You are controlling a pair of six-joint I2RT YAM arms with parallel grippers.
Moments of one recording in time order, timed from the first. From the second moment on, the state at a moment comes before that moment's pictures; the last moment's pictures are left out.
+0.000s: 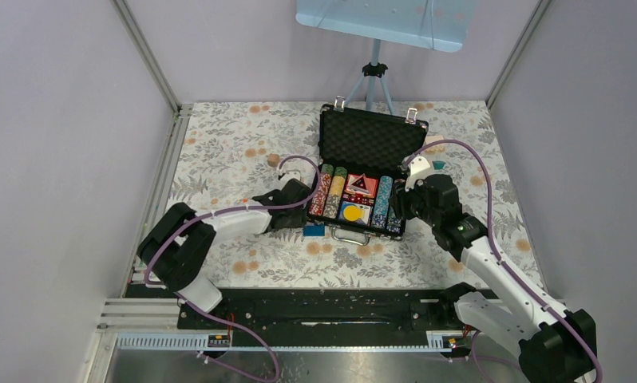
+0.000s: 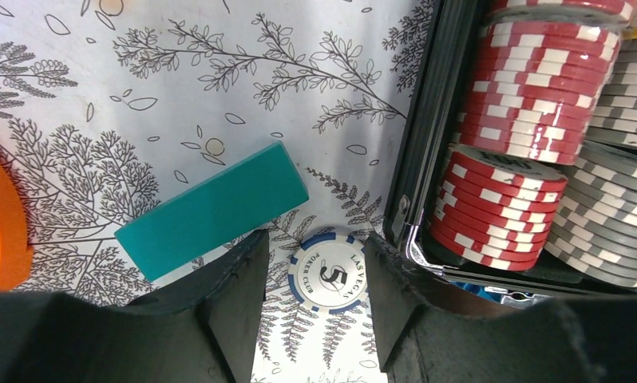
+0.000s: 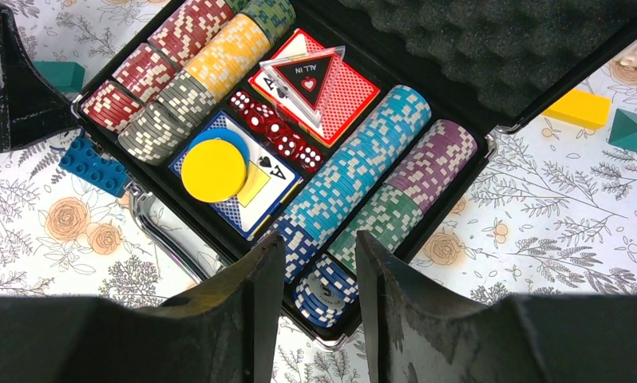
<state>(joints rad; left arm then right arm) -0.71 1.59 0.81 -0.24 -0.27 -0.61 0.42 0.91 0.62 -0.23 -0.07 0.01</state>
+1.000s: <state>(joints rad) -0.83 1.58 0.79 -0.25 -0.34 -0.68 0.42 0.92 0.62 -0.23 -0.07 0.01</state>
